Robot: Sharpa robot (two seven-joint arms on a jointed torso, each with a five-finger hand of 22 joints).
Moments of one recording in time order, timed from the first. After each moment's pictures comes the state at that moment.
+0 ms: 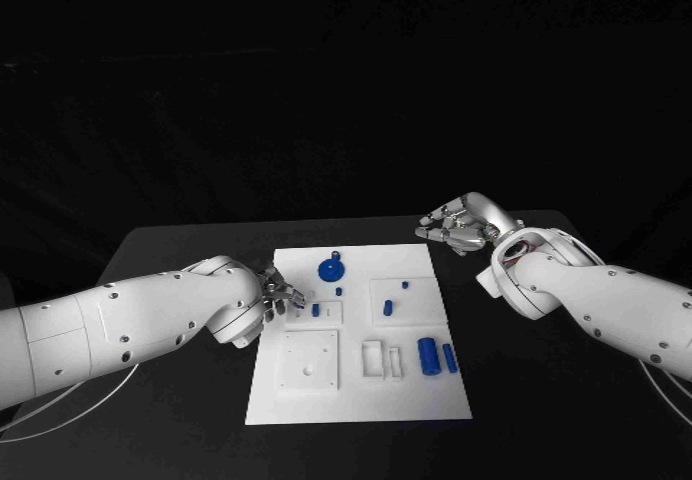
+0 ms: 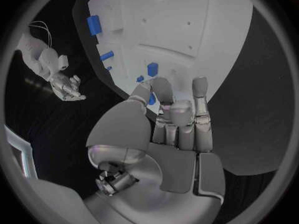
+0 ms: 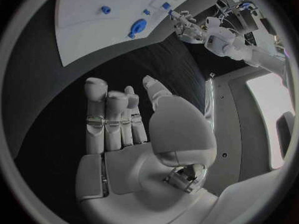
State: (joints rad) left arm 1.34 -0.66 -0.24 1.39 -0.84 -0.32 -0.63; left_hand 1.15 0.07 0.10 -0.17 0.65 1.25 0.06 0.07 0.40 1.50 -0.06 0.76 0.36 1.41 -0.13 1.30 0.58 0.01 1.21 -0.12 0.47 1.31; right arm 1.07 -0.84 0.20 1.40 -1.18 -0.48 -0.05; right_hand 1.24 -0.10 0.15 0.02 0.32 1.13 0.08 0.07 0.06 1.23 -0.02 0.99 1.01 1.43 -0.08 0.97 0.92 0.08 1.47 -0.10 0.55 1.31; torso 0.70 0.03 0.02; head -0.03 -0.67
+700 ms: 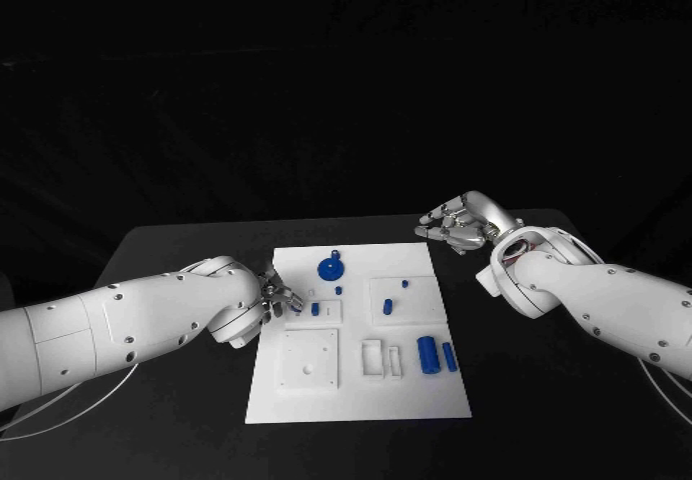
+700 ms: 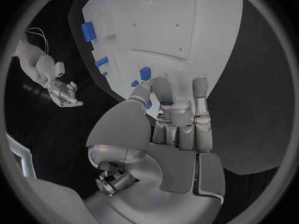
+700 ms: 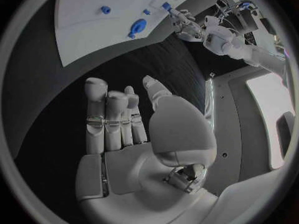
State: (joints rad) left arm 1.33 -0.65 -0.24 1.36 -0.88 -0.27 -0.63; left_hand 1.15 0.07 0.10 -0.18 0.65 1.25 0.06 0.07 0.40 1.50 -0.06 0.77 0.36 1.41 -0.13 1.30 0.59 0.01 1.20 -0.12 0.48 1.31; right arm 1.07 -0.84 0.20 1.40 -1.18 -0.48 -0.05; right_hand 1.24 -0.10 0.15 0.02 0.32 1.13 0.08 0.07 0.06 1.23 -0.02 0.99 1.01 1.43 -0.08 0.97 0.92 0.08 1.47 -0.10 0.55 1.31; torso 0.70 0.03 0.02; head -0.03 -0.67
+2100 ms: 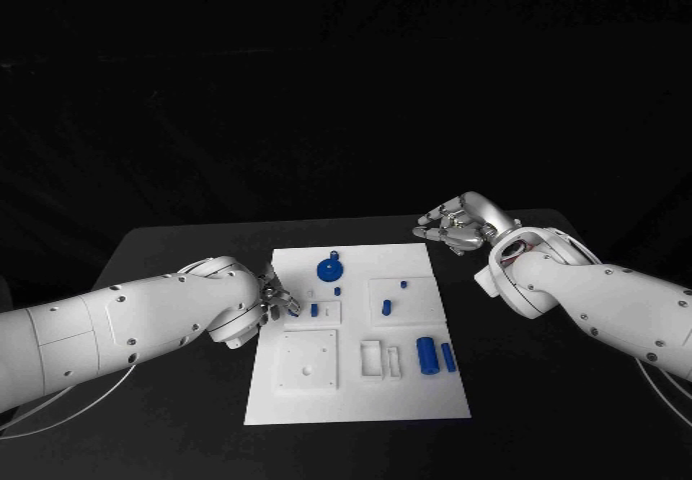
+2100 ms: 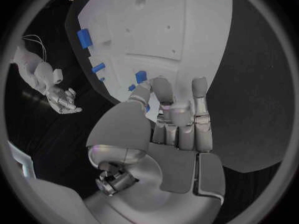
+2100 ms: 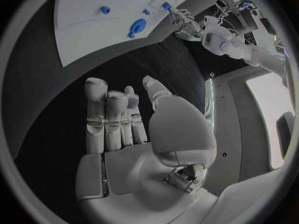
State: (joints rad) left arm 1.33 -0.63 -0.24 1.34 -0.92 -0.22 -0.64; left_hand 1.16 0.07 0.09 -0.18 0.64 1.25 0.06 0.09 0.40 1.50 -0.06 0.77 0.36 1.41 -0.13 1.30 0.57 0.03 1.20 -0.11 0.48 1.31; right arm 1.07 -0.83 0.20 1.40 -1.18 -0.48 -0.04; right_hand 1.24 -0.10 0.15 0.02 0.33 1.13 0.08 0.07 0.06 1.23 -0.02 0.99 1.01 1.43 -0.08 0.97 0.92 0.08 1.47 -0.10 0.55 1.31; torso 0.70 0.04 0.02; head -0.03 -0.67
